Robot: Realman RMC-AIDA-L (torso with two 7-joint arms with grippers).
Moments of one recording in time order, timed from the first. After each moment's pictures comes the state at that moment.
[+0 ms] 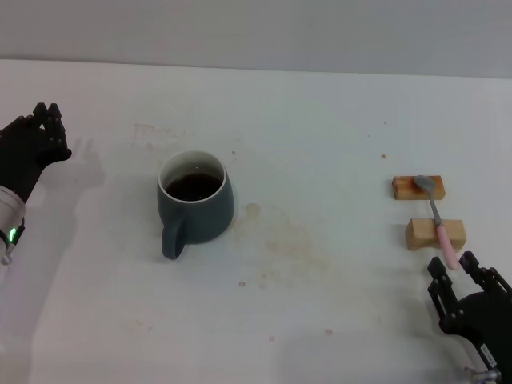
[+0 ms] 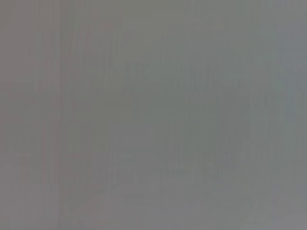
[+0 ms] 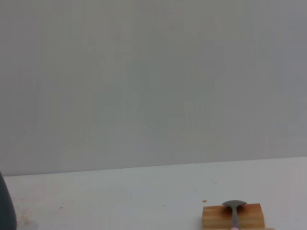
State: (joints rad) left arm -0.43 -2.07 -1.34 -0.22 2.80 0.94 -0.23; right arm 0.15 2.09 -0.21 0.44 -1.48 -1.40 -0.02
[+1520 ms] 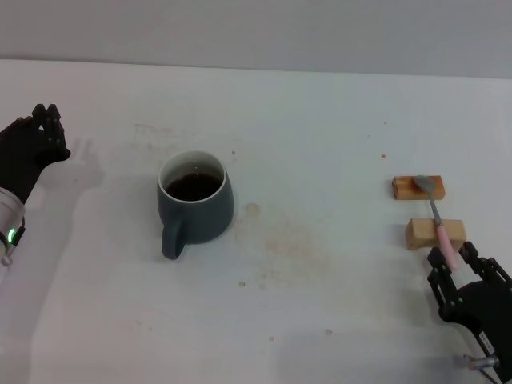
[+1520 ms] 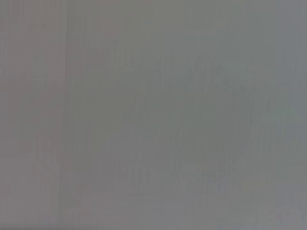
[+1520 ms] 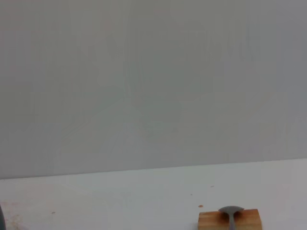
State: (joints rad) left arm -0.42 -2.07 -1.34 -0.22 2.80 0.94 -0.27; right arm 0.18 2.09 -0.18 0.43 -1.48 -1.38 -0.02
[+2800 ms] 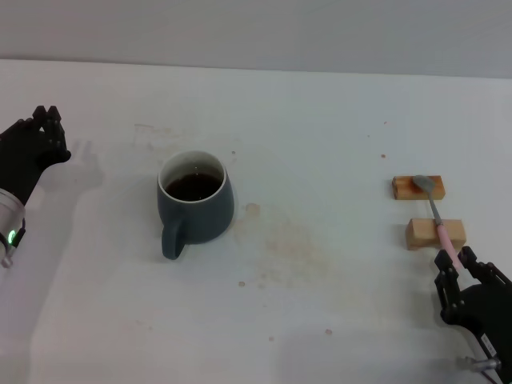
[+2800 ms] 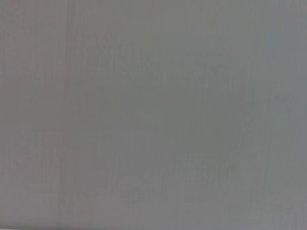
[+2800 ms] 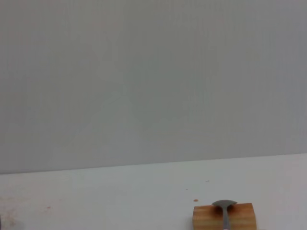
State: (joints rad) left arm -0.42 -2.07 -1.34 -0.22 2.81 0.94 -0.27; right arm 0.17 2.09 -0.18 0.43 -1.48 -1.37 -0.02
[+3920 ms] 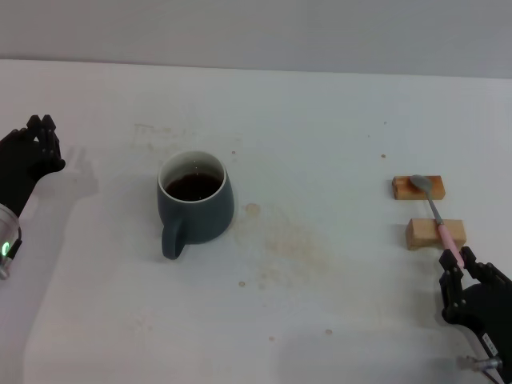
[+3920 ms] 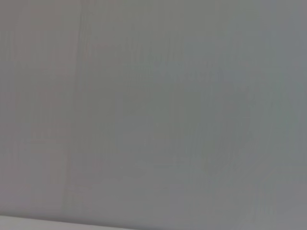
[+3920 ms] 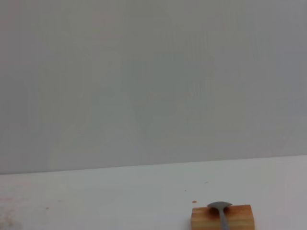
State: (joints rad) left arm -0.39 -2.07 -1.33 -0.22 2.80 0.97 -0.31; right arm 0.17 2.09 -0.17 0.42 -1.48 -1.37 -0.02
